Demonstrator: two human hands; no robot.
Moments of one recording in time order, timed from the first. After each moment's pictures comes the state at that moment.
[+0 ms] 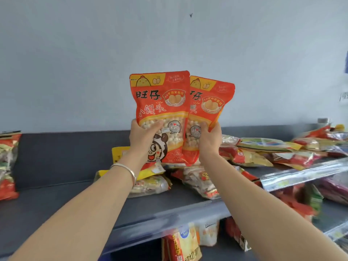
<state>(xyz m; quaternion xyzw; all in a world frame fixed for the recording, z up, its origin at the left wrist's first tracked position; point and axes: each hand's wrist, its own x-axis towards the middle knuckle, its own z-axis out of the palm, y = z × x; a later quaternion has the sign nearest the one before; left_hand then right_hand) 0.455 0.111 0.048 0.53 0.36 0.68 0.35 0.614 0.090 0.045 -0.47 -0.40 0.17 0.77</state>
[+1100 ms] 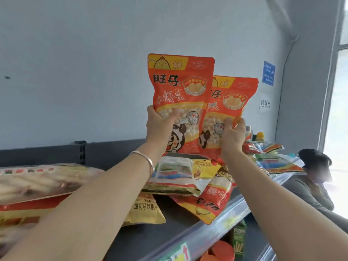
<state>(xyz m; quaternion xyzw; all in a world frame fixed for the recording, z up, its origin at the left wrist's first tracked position) 0.965 0.281 0.093 0.61 0.24 0.63 0.41 1.130 0.228 0.076 -0.53 -0.29 -0.01 0.79</state>
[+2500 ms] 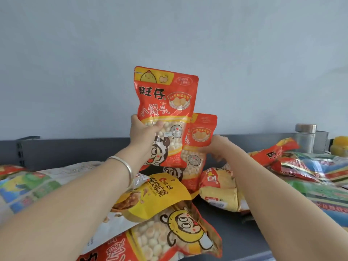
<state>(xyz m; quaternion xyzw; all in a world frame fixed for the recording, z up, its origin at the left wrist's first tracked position) 1.167 0.389 0.063 0.52 0.41 0.69 0.30 1.375 0.419 0.054 -0.70 -0.65 0.15 0.26</state>
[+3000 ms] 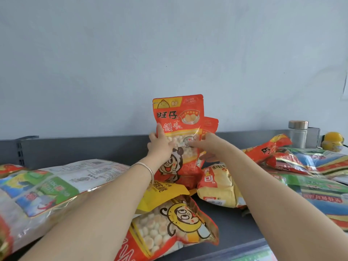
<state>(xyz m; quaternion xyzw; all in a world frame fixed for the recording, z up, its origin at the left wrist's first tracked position) 1.199 0.417 0.026 0.67 0.58 0.43 0.15 1.355 0.386 0.051 -0.65 -0.62 0.27 0.35</state>
